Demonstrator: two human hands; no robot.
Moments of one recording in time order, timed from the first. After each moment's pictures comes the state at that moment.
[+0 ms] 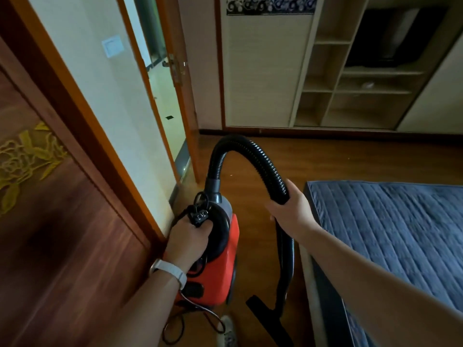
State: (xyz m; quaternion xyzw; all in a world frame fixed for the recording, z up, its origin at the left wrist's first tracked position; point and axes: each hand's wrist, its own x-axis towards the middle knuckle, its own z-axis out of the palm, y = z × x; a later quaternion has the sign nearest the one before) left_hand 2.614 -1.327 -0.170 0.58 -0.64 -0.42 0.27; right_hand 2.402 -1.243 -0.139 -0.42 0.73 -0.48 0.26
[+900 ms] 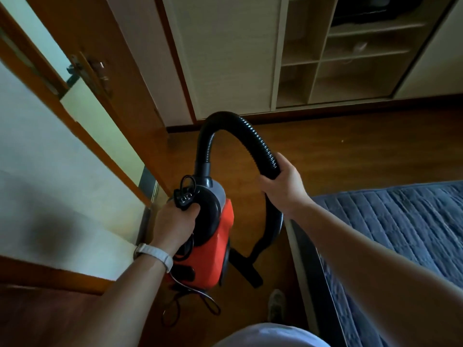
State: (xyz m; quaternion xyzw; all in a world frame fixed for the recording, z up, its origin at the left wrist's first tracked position) left_hand 2.318 -1.617 -0.181 0.58 -0.70 -0.36 0.19; right_hand 2.107 -1.518 -0.162 -0.38 0.71 -0.53 0.26
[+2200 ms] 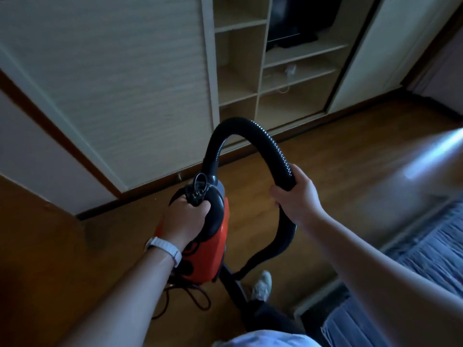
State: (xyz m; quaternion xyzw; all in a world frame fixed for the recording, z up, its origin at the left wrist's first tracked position) left_hand 1.830 -2.132 -0.194 0.42 -0.78 -0.46 0.04; right_hand 1.696 -1.931 -0.164 -0.15 0.82 -0.53 0.14
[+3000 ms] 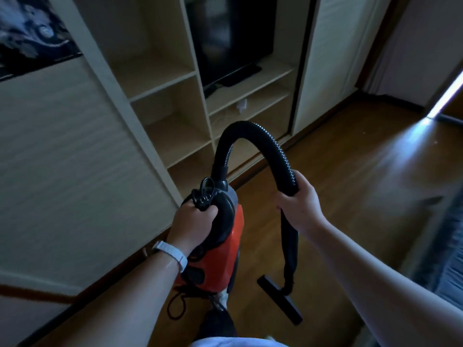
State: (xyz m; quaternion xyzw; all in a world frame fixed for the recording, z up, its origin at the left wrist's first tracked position) left_hand 1.428 -2.131 -0.170 0.28 -0.86 -0.43 0.03; right_hand 1.354 -1.911 -0.161 -0.06 0.79 -0.61 0.06
